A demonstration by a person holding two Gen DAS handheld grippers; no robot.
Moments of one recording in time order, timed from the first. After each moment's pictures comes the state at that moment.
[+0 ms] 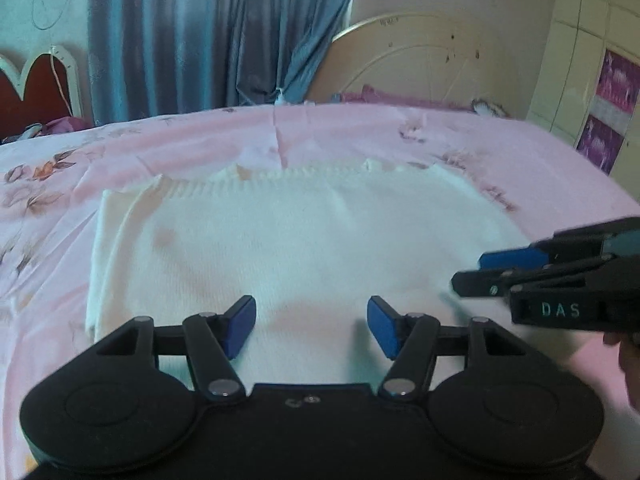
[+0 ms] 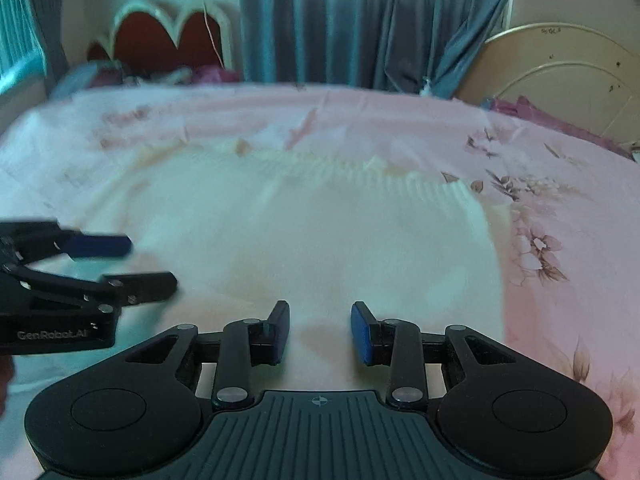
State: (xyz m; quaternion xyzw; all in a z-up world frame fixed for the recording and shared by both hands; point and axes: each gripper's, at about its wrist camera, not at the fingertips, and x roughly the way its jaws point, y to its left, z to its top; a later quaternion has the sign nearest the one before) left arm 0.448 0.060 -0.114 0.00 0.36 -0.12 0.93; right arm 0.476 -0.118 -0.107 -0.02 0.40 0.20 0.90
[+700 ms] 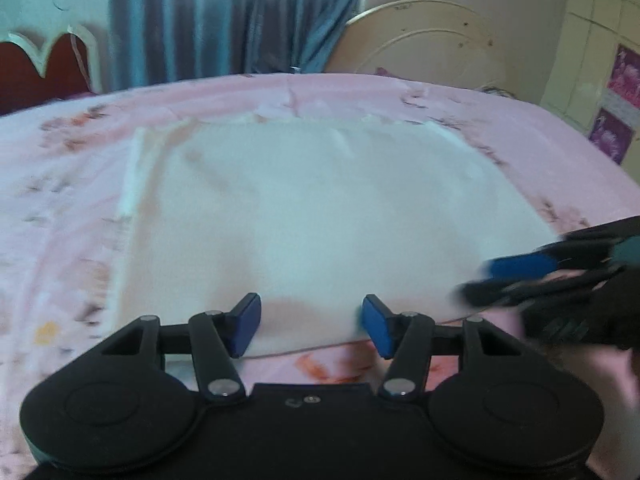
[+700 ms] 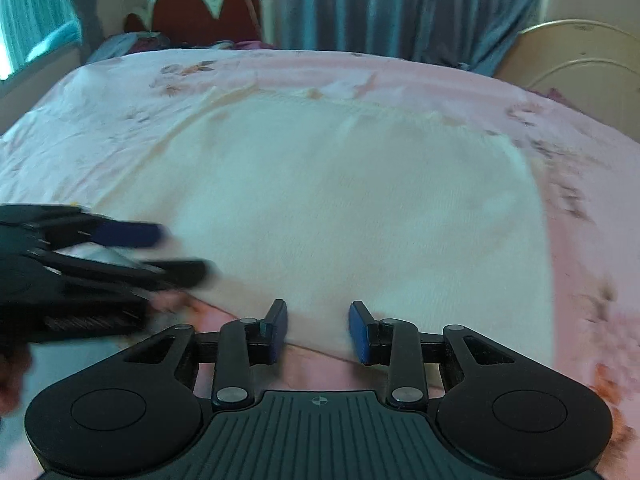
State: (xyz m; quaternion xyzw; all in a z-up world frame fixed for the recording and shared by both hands) left arm 0.386 0.071 -0.123 0.00 0.38 -0.09 0.92; right arm 0.416 -0.113 -0.117 -0.05 0.42 0.19 0.88
